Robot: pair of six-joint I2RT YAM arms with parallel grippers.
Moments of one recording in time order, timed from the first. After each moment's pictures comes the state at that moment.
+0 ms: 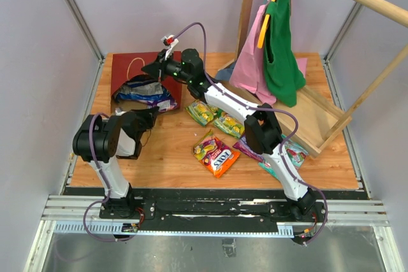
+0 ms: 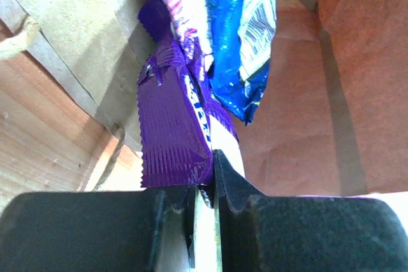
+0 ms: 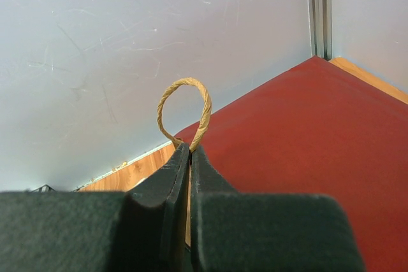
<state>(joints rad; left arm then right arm) -0.03 1.84 0.37 1.21 0.08 -1.47 0.78 2.41 2.20 0.35 -0.43 0.38</state>
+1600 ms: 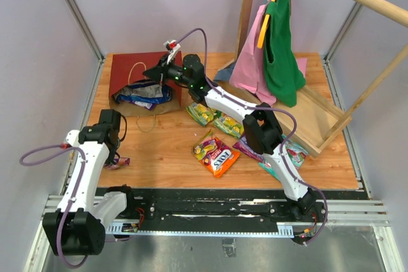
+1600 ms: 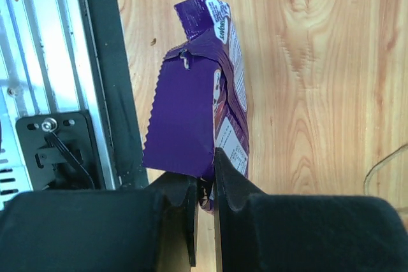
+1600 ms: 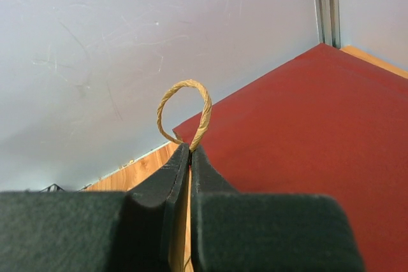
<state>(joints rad) 0.03 0.98 0.82 -1.23 -0.68 -1.37 0.78 2.41 2.10 0.46 -0.44 0.44</state>
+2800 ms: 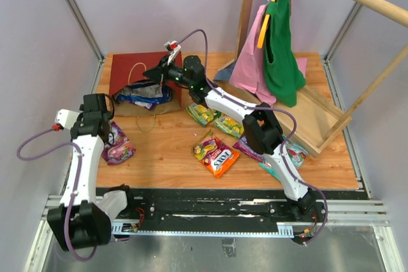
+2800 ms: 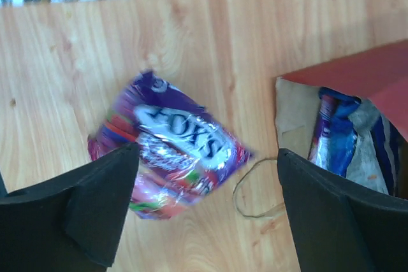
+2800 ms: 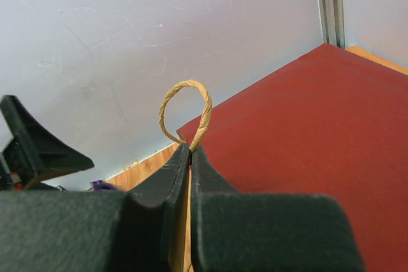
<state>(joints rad) 0.18 1.06 0.92 -0.86 -0.61 -1.20 0.78 2.40 2.07 0.50 -0.44 0.46</state>
